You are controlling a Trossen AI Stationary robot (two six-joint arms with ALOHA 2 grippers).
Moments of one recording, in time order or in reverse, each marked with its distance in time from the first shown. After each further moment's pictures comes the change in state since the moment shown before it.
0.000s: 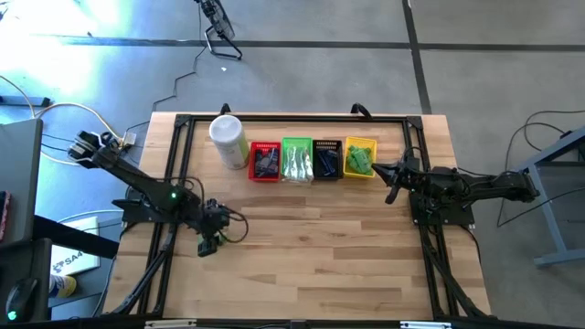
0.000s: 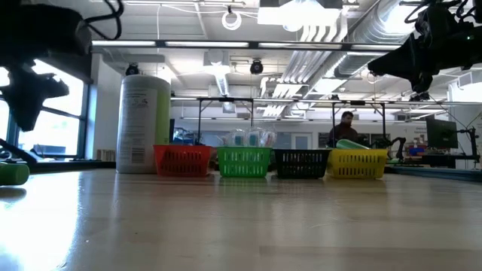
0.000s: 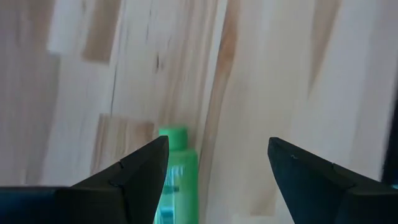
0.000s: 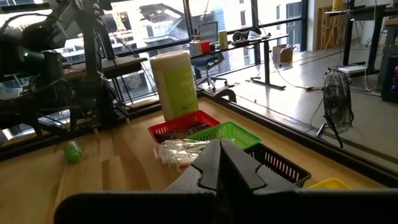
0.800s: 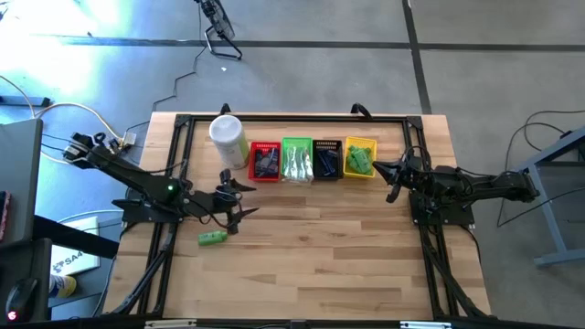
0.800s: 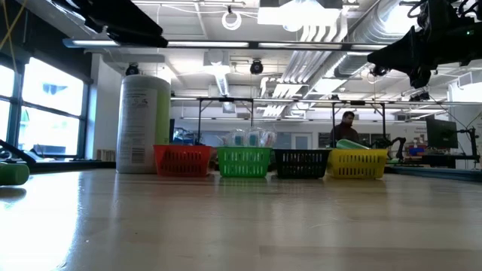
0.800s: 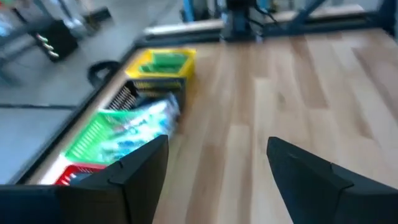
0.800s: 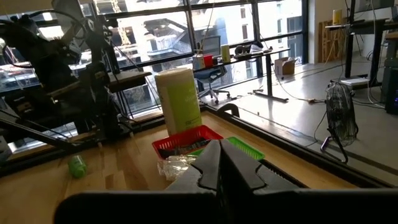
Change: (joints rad) left arm 0.068 -0.044 -0.032 0.663 -0.635 0.627; right arm 0.000 0.000 0.000 0.069 -0.003 -0.034
